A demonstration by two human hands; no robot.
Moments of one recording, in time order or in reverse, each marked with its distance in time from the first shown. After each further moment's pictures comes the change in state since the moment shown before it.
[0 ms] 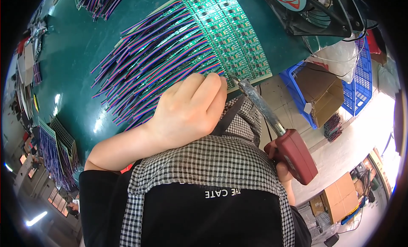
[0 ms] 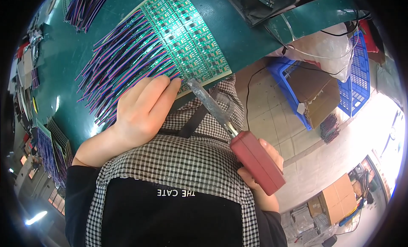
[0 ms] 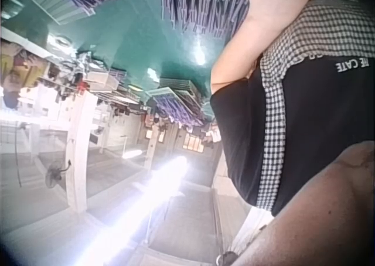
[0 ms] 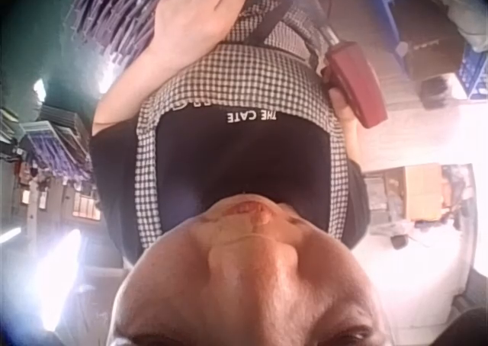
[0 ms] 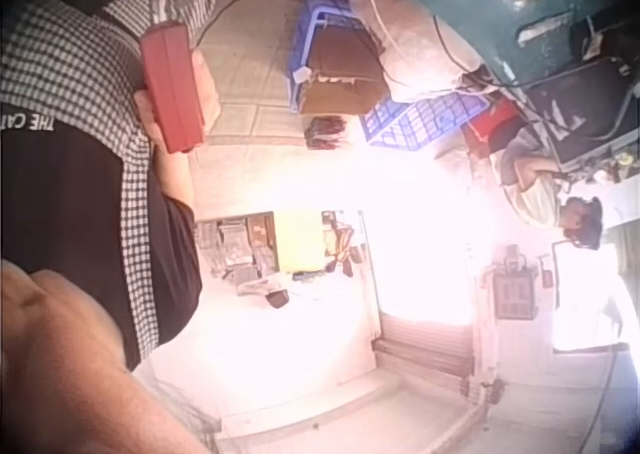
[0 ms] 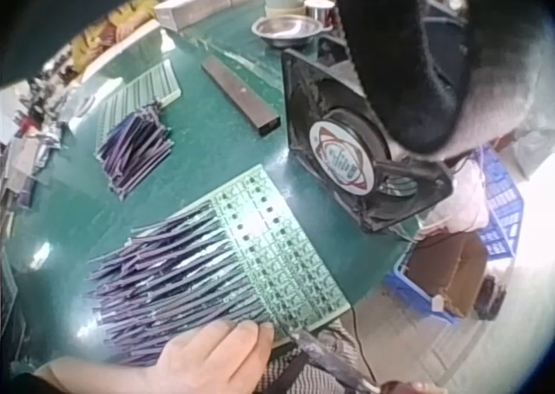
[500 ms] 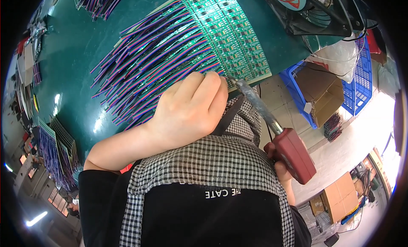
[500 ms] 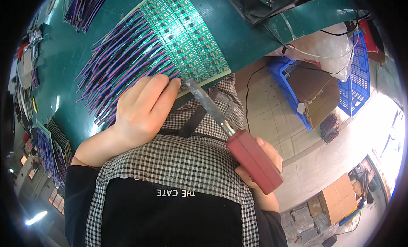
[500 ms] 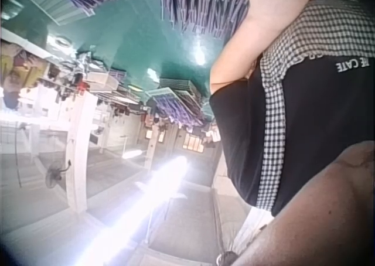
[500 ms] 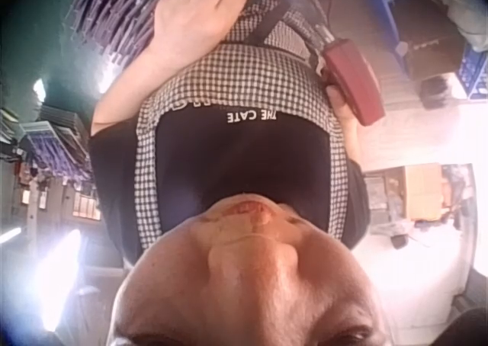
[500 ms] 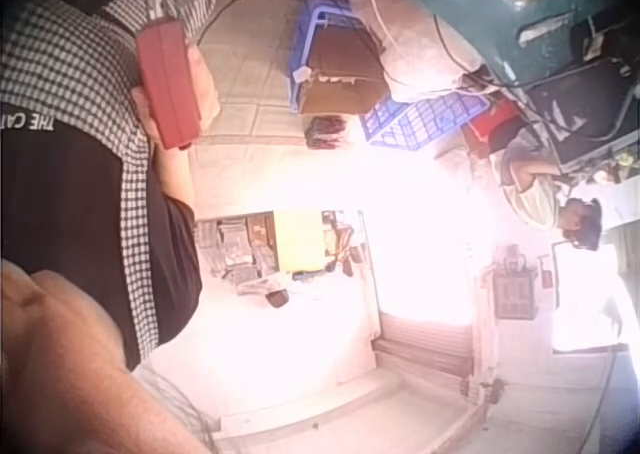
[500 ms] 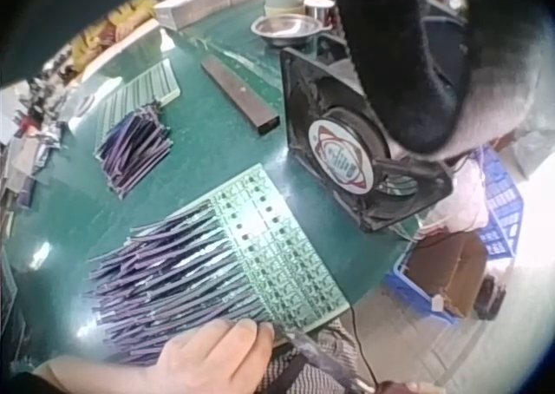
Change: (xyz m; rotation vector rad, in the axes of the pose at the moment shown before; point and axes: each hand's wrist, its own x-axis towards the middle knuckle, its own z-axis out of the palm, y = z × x) left_hand 0.002 -0.003 0.006 0.044 0.062 0.034; right_hand 0.006 -0.007 0.005 0.072 0.033 0.036
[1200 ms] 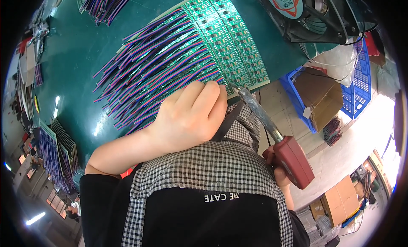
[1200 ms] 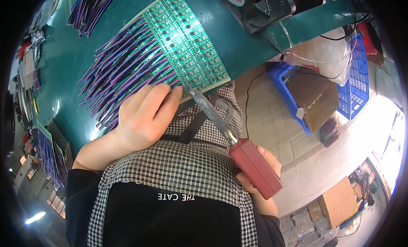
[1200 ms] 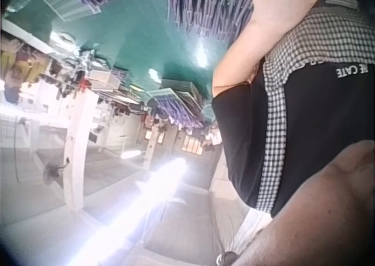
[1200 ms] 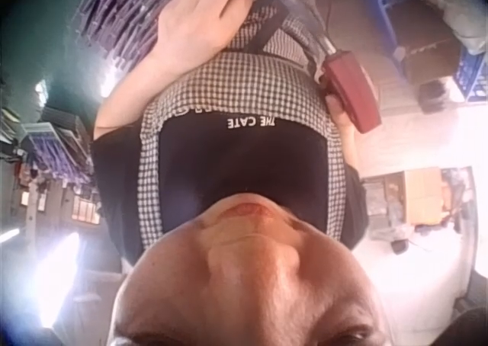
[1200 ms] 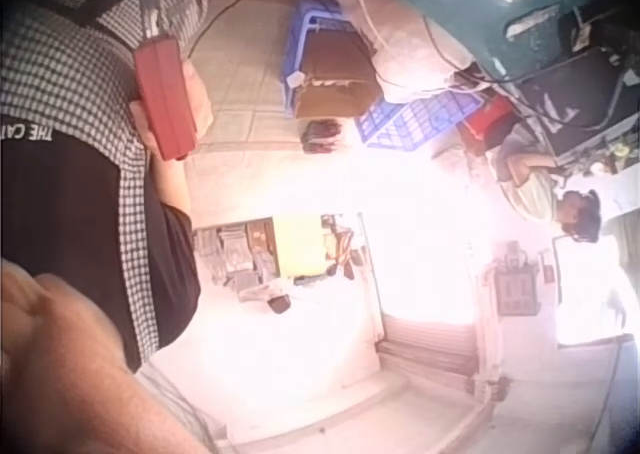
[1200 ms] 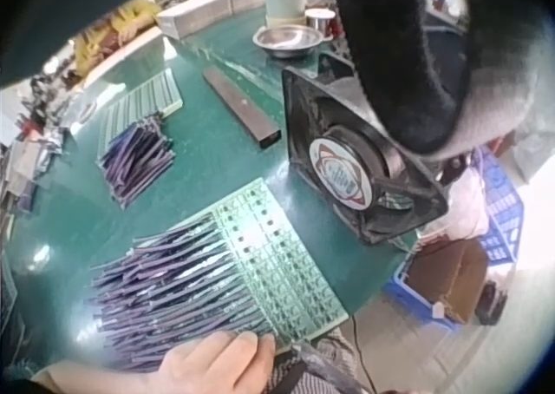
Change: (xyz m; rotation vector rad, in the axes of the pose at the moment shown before) left_hand -0.002 0.004 -0.005 0.020 -0.036 0.009; right_hand -0.006 0.003 -0.005 -0.124 0.006 -0.036
